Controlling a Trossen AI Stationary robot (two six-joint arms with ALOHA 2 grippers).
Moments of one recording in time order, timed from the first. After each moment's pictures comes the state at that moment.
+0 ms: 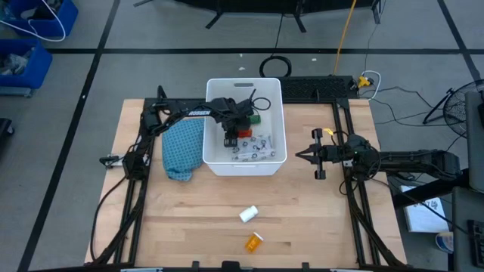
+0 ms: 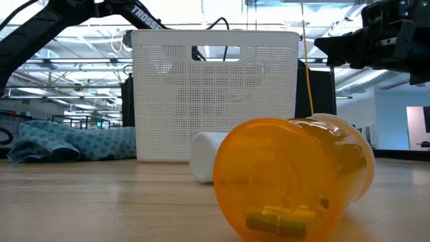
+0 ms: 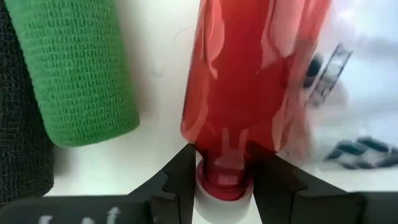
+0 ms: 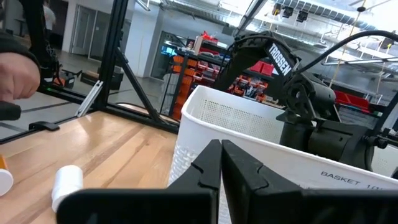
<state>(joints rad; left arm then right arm) 0.44 2.16 1.63 -0.85 0.00 0.48 -0.26 0.62 0.02 0.78 -0.36 -0.24</state>
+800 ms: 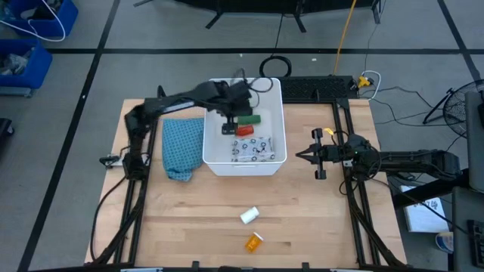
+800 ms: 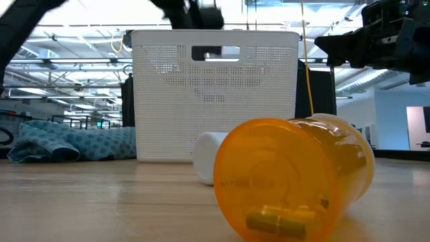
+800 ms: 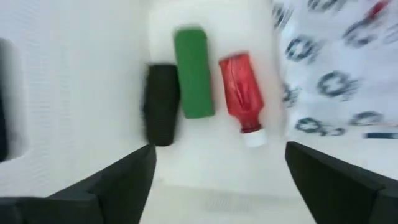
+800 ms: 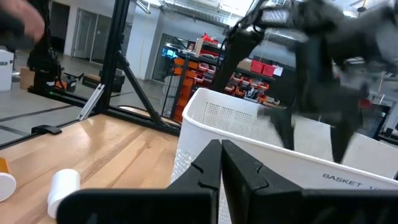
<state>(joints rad) 0.40 1.96 1.86 -1.09 -0.12 0.47 -0.26 0.62 0.02 0.78 -0.37 -0.22</state>
